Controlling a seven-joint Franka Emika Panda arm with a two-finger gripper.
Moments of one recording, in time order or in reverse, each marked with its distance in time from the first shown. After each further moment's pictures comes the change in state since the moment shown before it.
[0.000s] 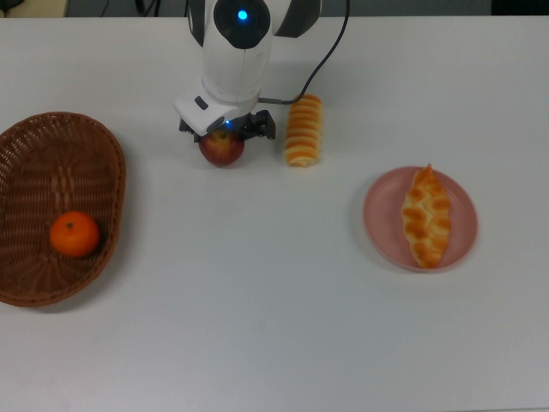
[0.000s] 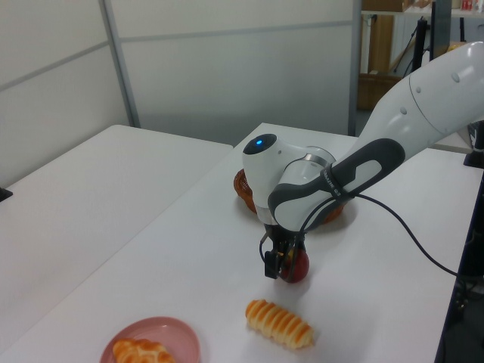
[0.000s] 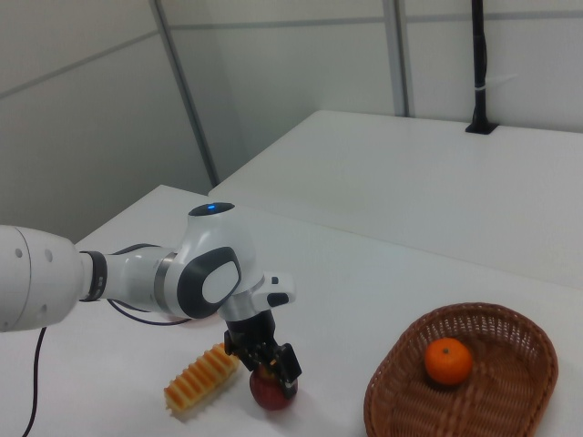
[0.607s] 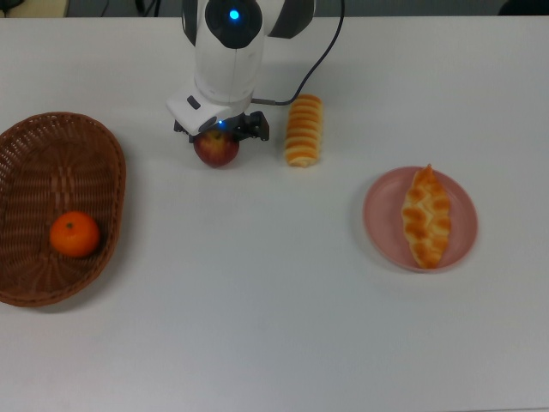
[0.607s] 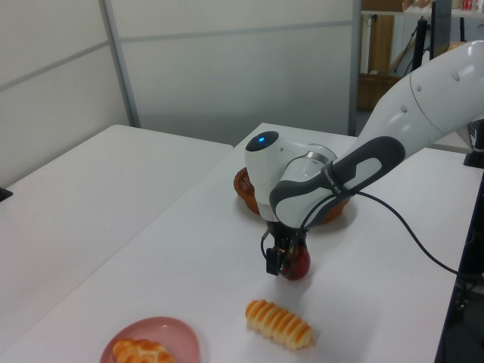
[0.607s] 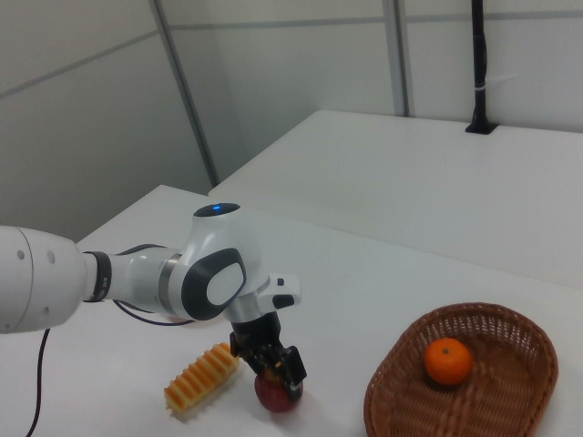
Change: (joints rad) arm -0.020 0.000 -0.001 0.002 -0.003 0.002 -0.001
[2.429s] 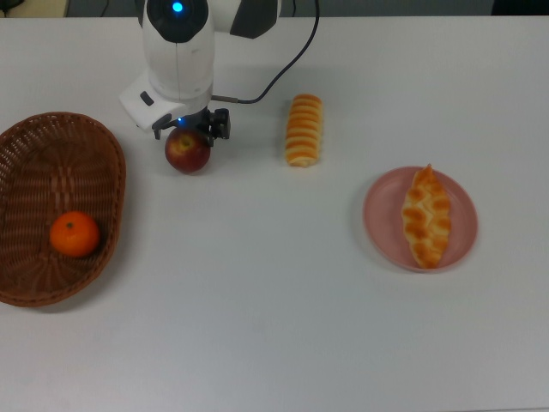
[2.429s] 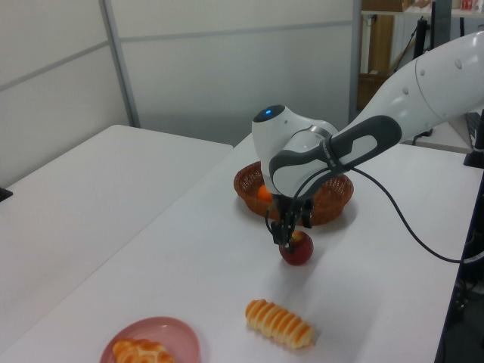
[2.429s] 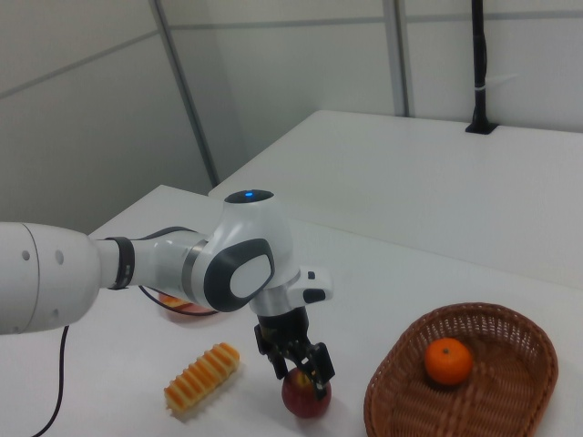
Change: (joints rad) arm -0.087 0.013 -0.008 0.087 0.024 -0.081 -0.086
